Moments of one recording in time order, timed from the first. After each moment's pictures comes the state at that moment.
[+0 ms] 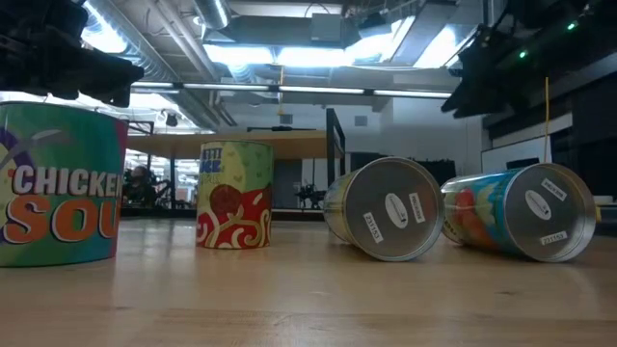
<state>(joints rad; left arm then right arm) -0.16 0.00 0.01 0.02 -0.06 0.09 -0.44 0.70 0.50 -0.25 0.34 0.20</state>
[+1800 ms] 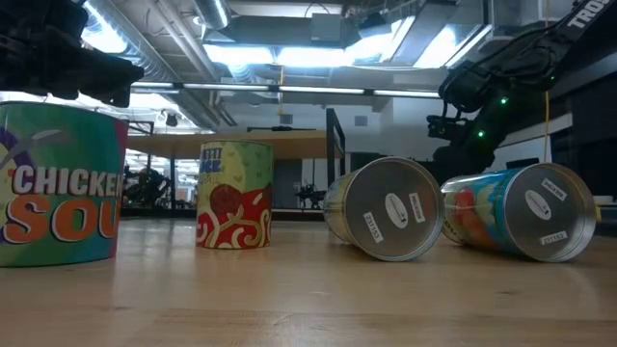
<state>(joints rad) -0.16 0.00 0.01 0.02 -0.06 0.08 -0.67 1.28 0.51 -0.06 0.16 -0.11</state>
